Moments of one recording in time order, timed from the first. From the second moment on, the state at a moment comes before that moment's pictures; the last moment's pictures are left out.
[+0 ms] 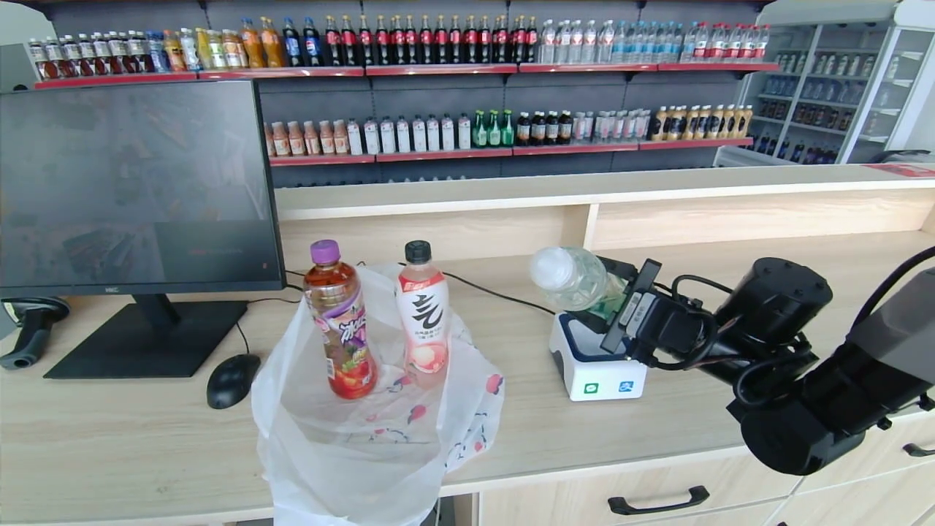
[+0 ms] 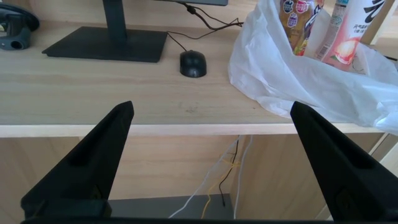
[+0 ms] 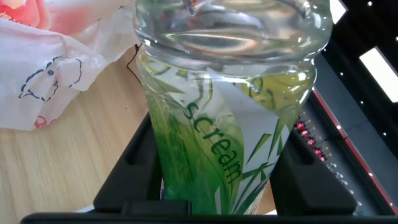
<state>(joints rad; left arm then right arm) 0.00 0.00 0.00 -0.02 0.00 0.00 0.34 2.04 -0.69 -1.57 0.58 -0.93</state>
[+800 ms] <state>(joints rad) 0.00 0.00 0.00 -0.01 0.00 0.00 0.38 1.95 -0.67 -1.57 0.46 -0.67</state>
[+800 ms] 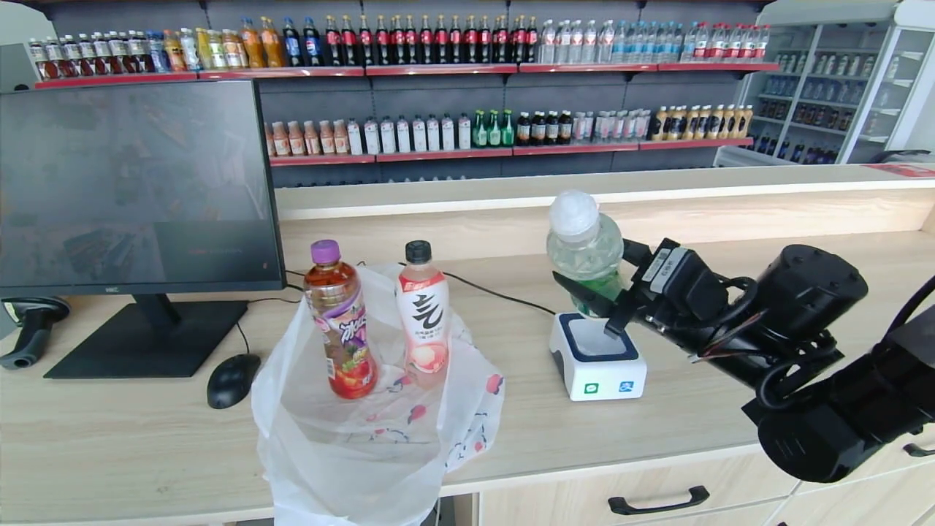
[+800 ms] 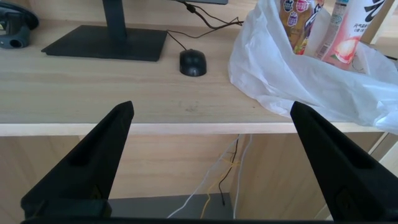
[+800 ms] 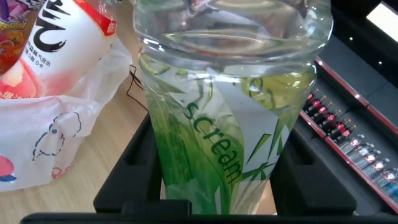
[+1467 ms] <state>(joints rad) 0.00 0.00 0.00 -0.01 0.00 0.00 0.43 1.80 -0.46 -1.57 0.11 -0.15</state>
